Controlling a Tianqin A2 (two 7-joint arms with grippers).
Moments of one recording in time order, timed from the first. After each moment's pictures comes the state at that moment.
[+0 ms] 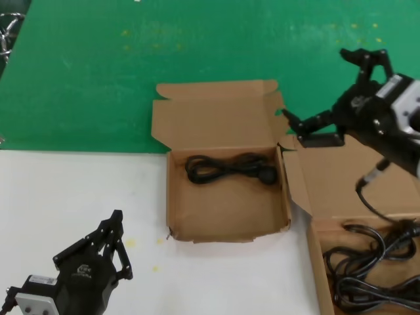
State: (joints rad) left arm -0.04 -0.29 1.64 -1.57 -1.78 0.01 -0.02; right arm 0.88 0.40 -1.83 1.42 1.19 -0.59 0.33
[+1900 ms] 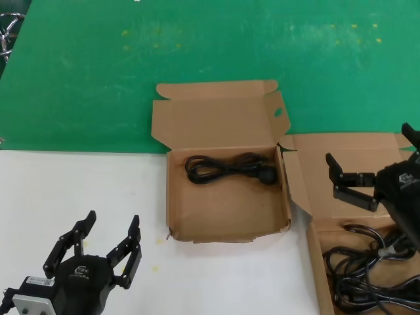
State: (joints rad) left arm -0.04 -0.29 1.63 -1.57 -1.79 0.01 -0.02; right arm 0.41 0.32 -1.61 1.52 1.68 -0.29 -0.04
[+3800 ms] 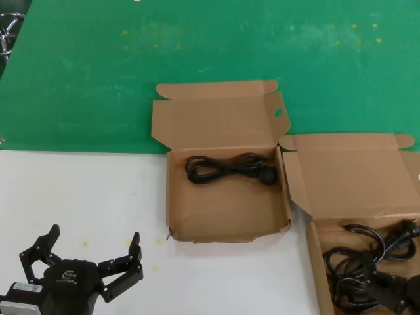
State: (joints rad) left arm 0.00 -0.30 1.60 -1.60 -1.80 0.00 0.00; right arm 0.04 0.30 -1.60 1.59 1.79 -0.03 0.00
